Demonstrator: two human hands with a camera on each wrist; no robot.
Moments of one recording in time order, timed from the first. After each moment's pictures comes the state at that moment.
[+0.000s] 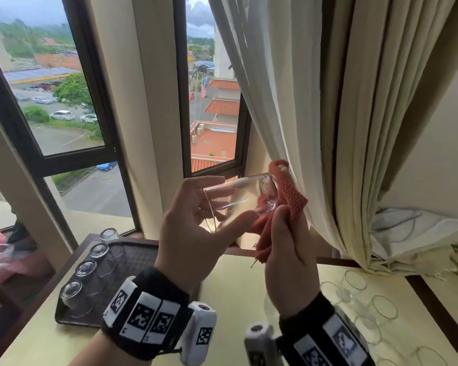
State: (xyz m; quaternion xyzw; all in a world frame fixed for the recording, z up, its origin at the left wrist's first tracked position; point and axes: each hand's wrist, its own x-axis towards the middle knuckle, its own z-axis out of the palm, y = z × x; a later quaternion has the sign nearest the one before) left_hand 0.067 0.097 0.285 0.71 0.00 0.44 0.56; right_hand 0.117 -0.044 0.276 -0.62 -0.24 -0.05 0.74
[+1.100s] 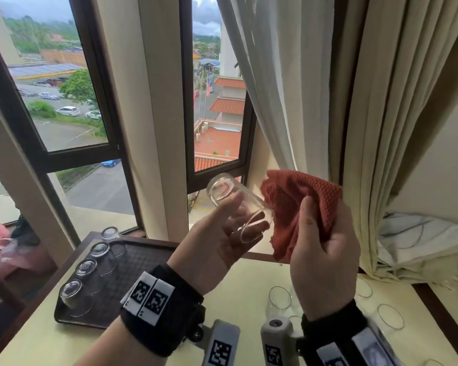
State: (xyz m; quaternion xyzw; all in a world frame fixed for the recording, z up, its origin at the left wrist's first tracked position) left_hand 0.101 0.097 0.272 0.43 0.10 0.05 0.90; right_hand 0.140 -0.060 0.285 -0.69 -0.21 -0.26 0.64
